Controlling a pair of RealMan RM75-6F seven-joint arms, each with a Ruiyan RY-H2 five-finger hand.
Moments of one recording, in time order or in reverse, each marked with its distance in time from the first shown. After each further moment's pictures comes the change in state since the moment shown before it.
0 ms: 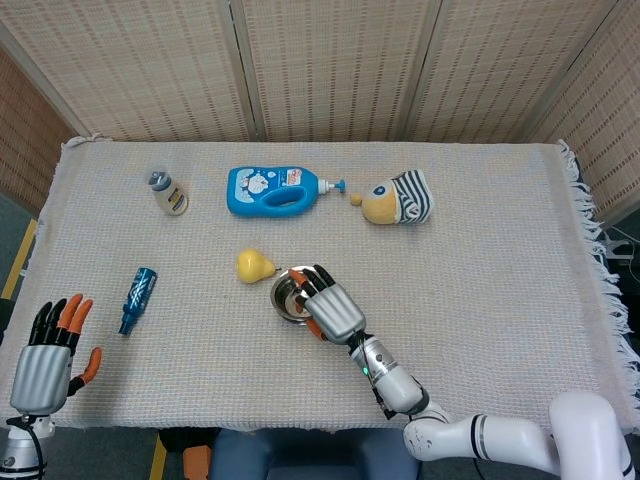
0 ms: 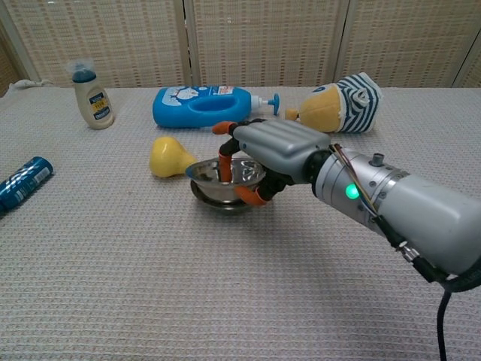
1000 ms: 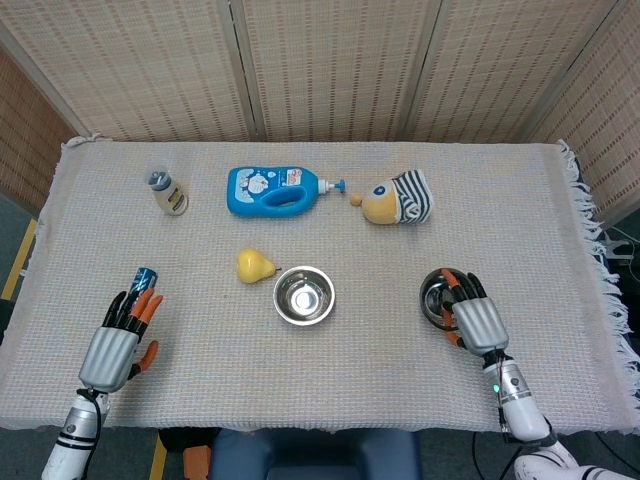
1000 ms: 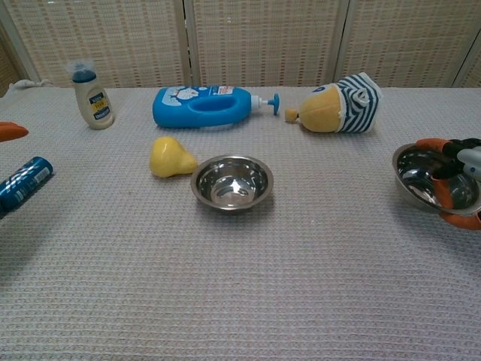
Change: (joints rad) left arm -0.151 -0.118 0.035 0.045 0.004 -0.152 0.091; right arm -0.403 0.303 -0.173 0.122 -0.218 0.230 0.337
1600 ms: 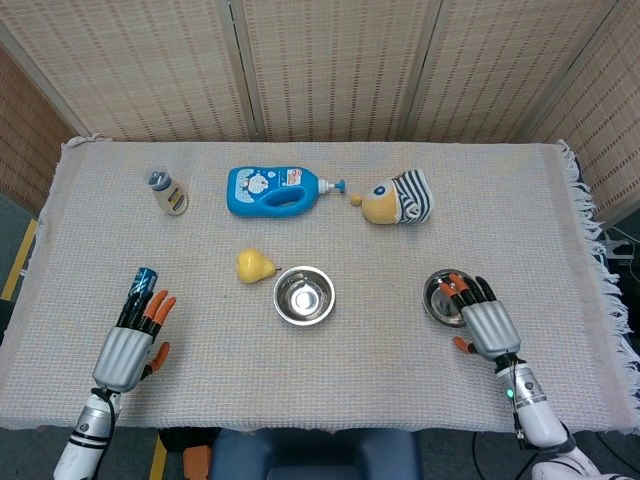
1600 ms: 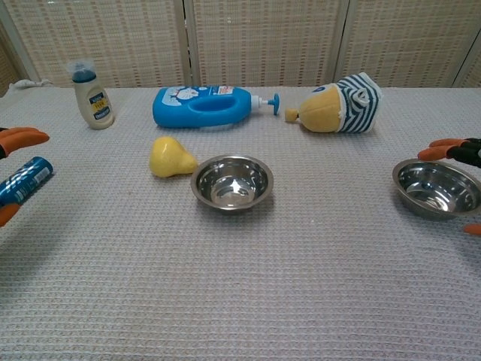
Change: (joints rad) left arm -0.033 -0.018 0.028 -0.038 -0.024 -0.006 0.069; right arm -0.025 0.083 0.004 -0.064 -0.009 -0.042 0.010
